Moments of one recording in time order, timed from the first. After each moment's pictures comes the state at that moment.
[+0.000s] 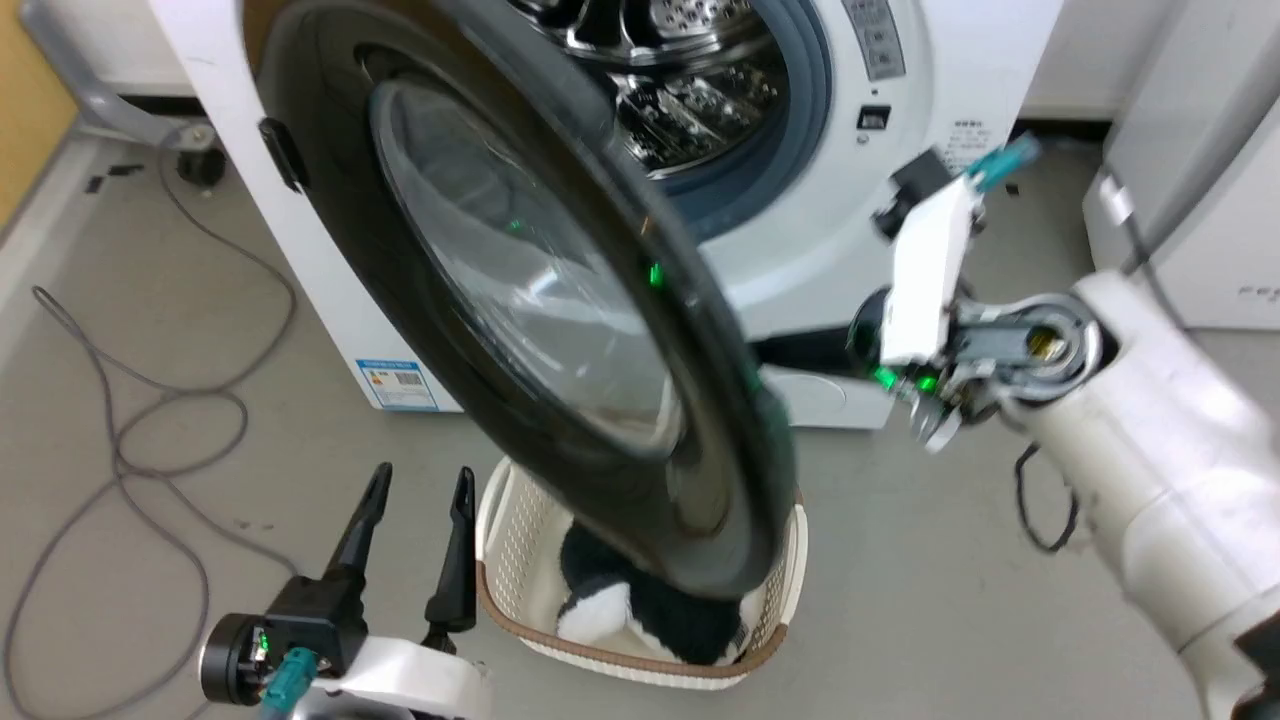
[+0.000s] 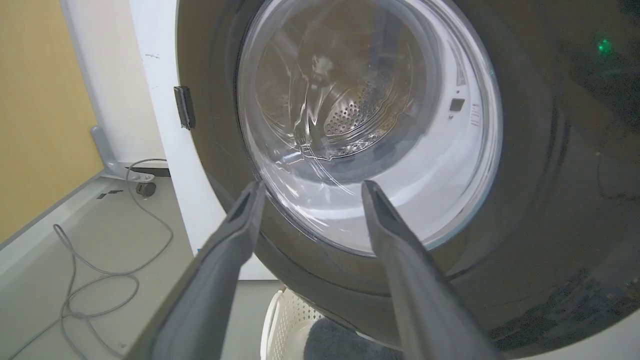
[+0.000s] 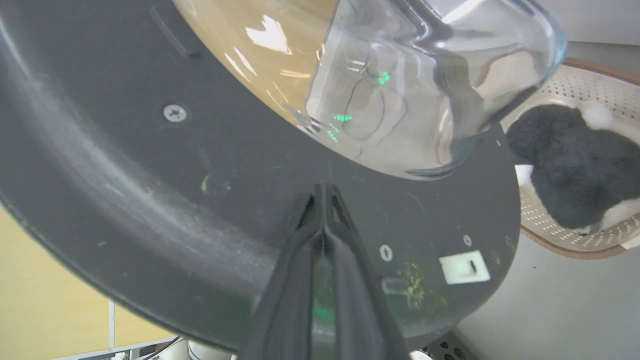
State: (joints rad) left arm -0.04 0.05 -0.06 0.09 -0.11 -0.05 -0.26; right arm -1.01 -0.24 0.71 0.78 1.69 0.13 0.87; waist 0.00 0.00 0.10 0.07
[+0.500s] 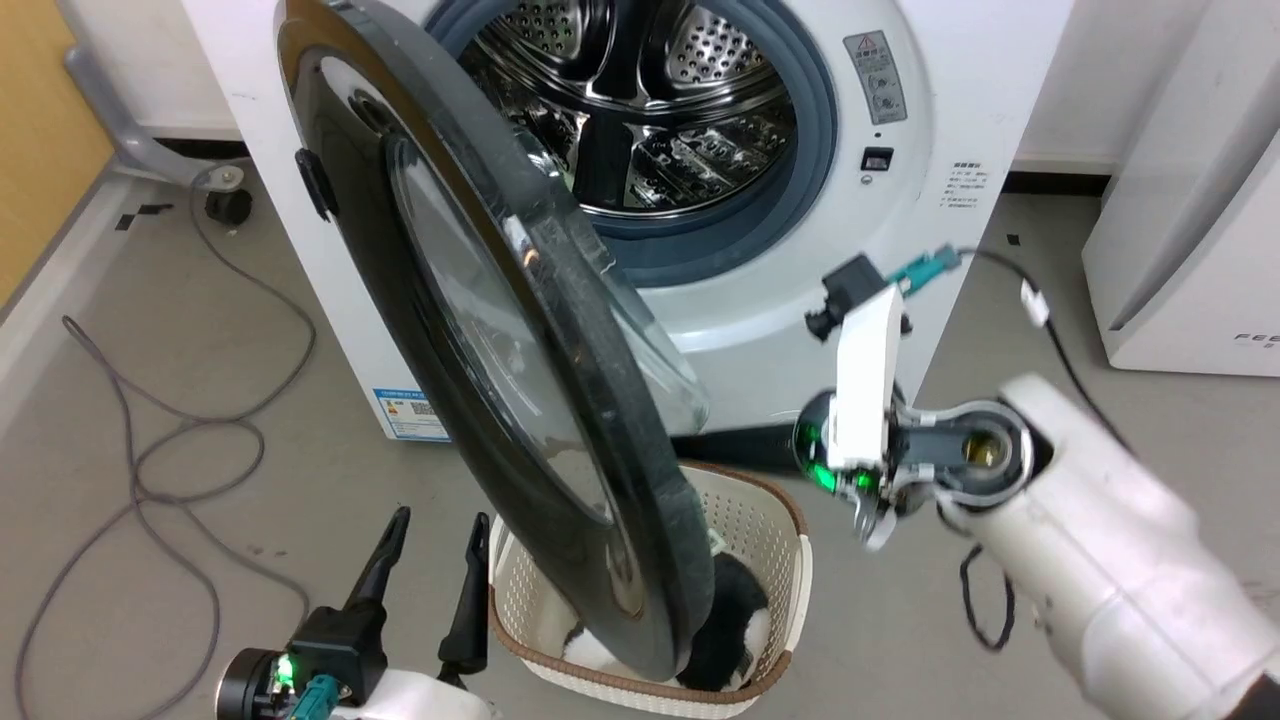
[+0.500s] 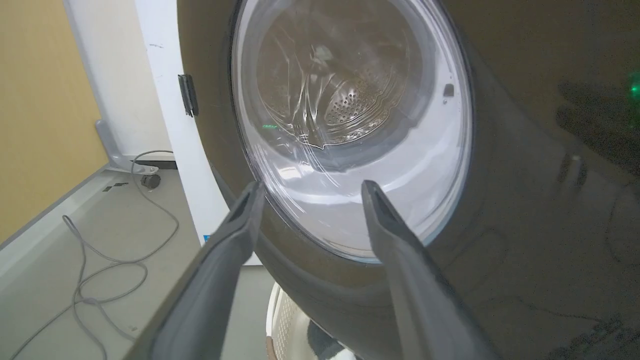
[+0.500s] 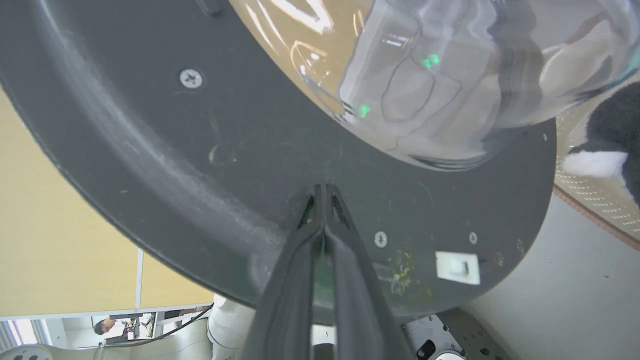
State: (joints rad) left arm 0.01 0.06 -0.09 0.13 -0.10 -0.05 -0.26; right arm -0.85 -0.22 0.75 0.61 1.74 0.13 0.82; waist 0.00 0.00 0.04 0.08
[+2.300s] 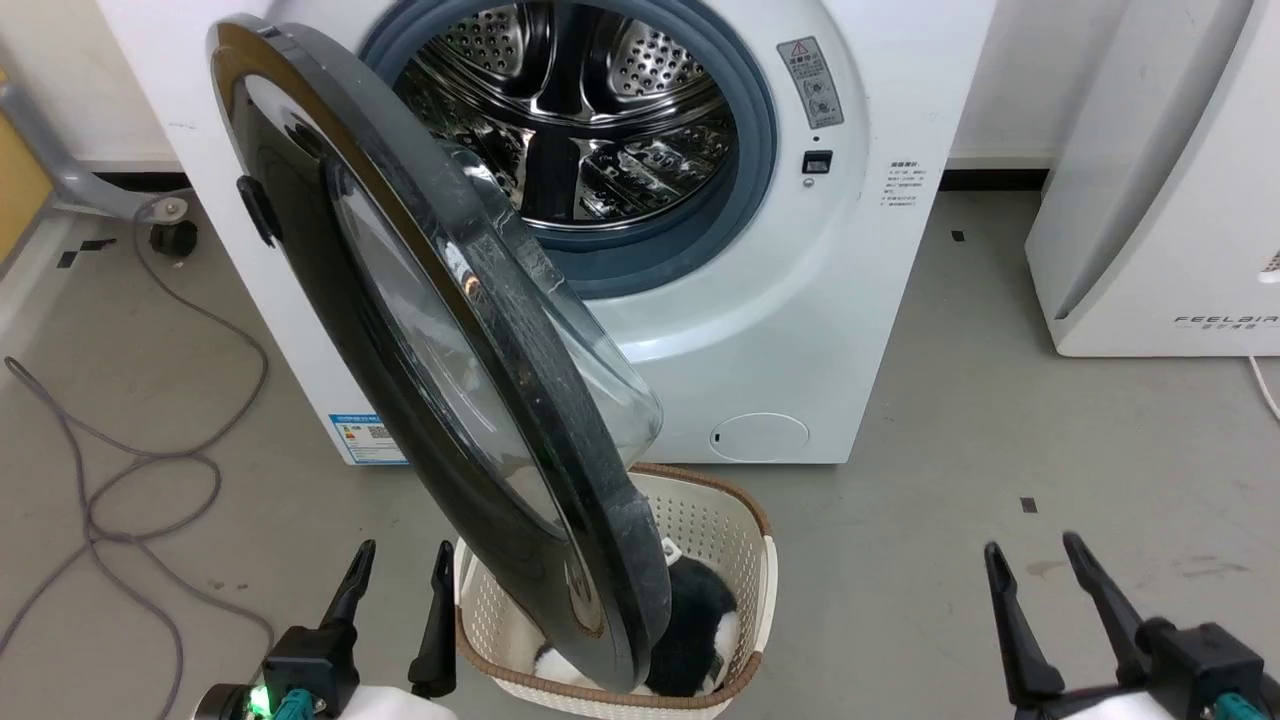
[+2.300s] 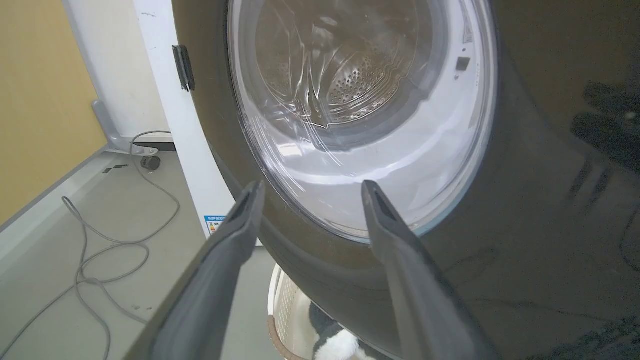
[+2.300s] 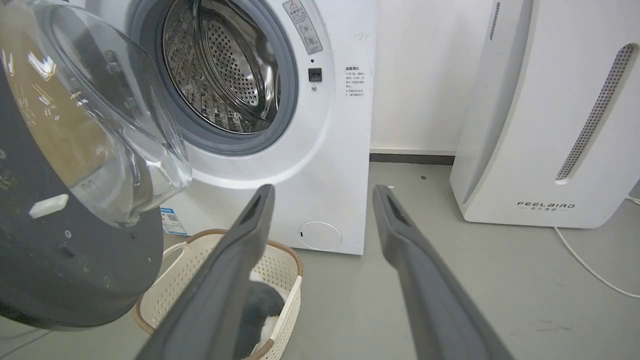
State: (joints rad) left arm 0.02 0.08 -0.06 0.20 -0.13 -0.02 -0.26; right arm 0.11 -0.05 -0.03 -0.01 0.10 0.13 -0.14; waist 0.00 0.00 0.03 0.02
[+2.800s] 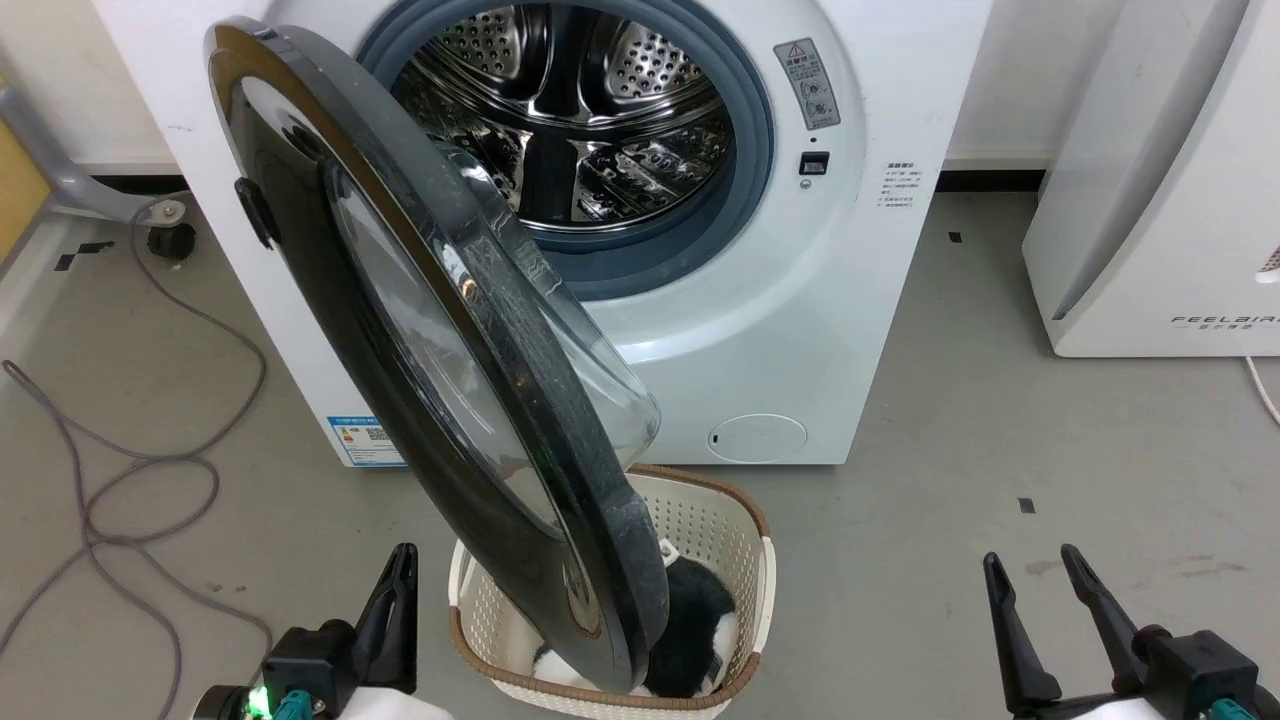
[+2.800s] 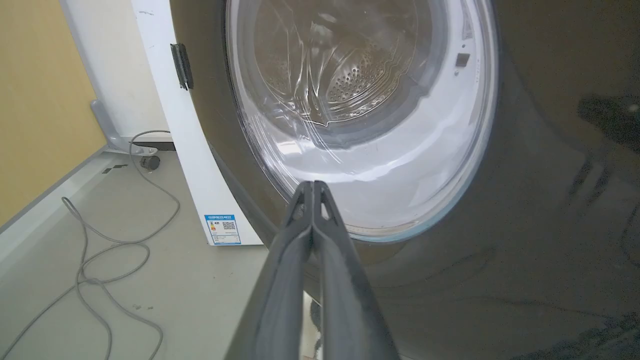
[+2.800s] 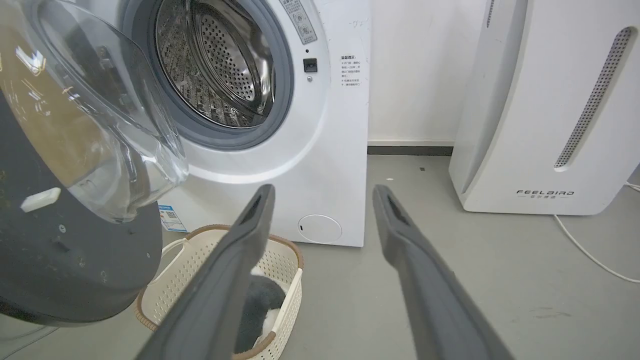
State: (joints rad) left arm 0.02 0.08 -0.06 0.20 -0.12 -0.02 -0.26; right arm 0.12 -0.05 -0.03 0.03 0.12 0.13 -0.15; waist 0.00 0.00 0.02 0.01
